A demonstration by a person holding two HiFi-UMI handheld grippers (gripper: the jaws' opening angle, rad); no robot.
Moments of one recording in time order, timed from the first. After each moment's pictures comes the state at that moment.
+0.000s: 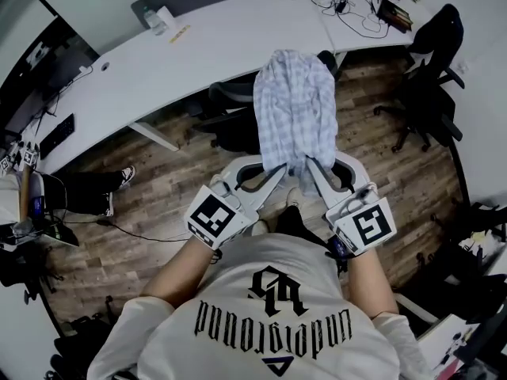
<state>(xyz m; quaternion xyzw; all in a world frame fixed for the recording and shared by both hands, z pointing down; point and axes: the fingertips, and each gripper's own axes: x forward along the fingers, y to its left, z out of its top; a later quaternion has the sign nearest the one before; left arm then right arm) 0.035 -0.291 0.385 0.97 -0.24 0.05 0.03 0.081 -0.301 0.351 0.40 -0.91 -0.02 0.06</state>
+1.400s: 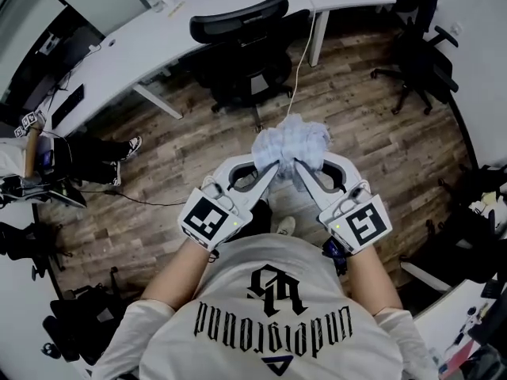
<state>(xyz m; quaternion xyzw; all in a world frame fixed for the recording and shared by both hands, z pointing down) 0.109 -0.030 0.387 0.96 -0.26 0.09 0.03 0.148 -0.029 0.367 0.36 -0.93 0.01 0.03</state>
